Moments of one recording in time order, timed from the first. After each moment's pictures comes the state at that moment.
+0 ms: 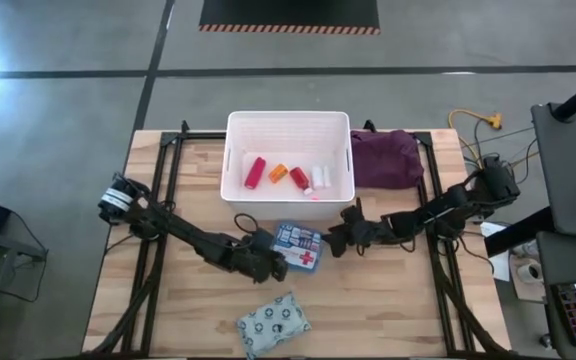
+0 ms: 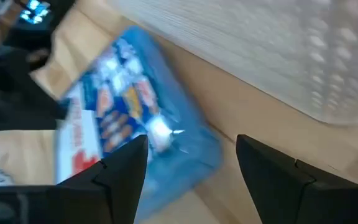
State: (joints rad) left arm -0.39 1.76 0.92 -0.05 -0.45 -1.31; right arm 0.20 1.57 0.45 0.48 0.36 1.05
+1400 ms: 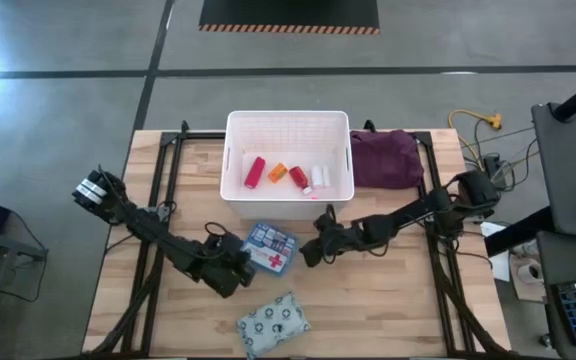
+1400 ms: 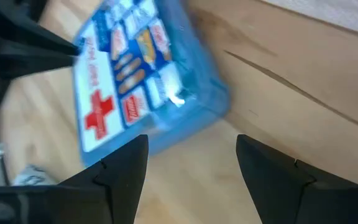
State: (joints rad) left arm -0.57 1.52 0.76 -0.37 -0.60 -1.39; right arm 0.23 1.74 0.86 0.11 0.23 1.18
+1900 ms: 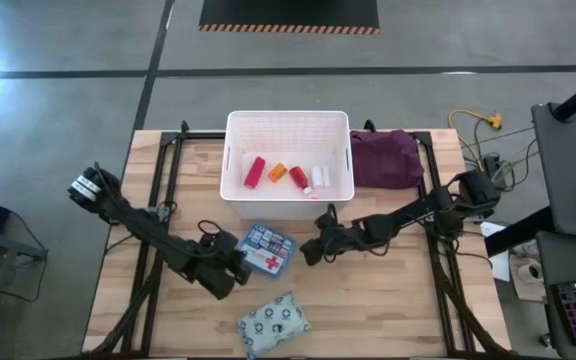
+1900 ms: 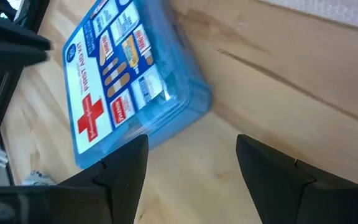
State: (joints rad) left arm -0.60 1.46 0.81 -0.53 -0.62 -1.48; right arm 0.22 1.73 0.84 0.11 0.23 1.24
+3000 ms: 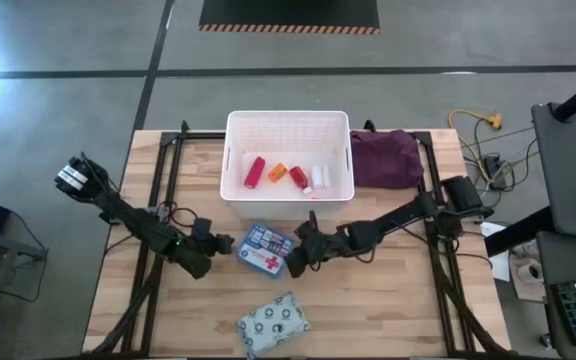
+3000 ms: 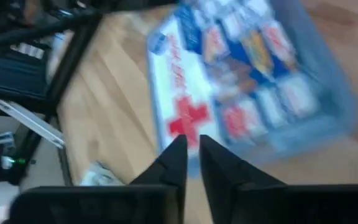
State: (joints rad) left arm -0.59 1.27 0.29 0.01 -0.73 -1.95; right arm 0.25 1.88 1.05 0.19 0.16 1.15
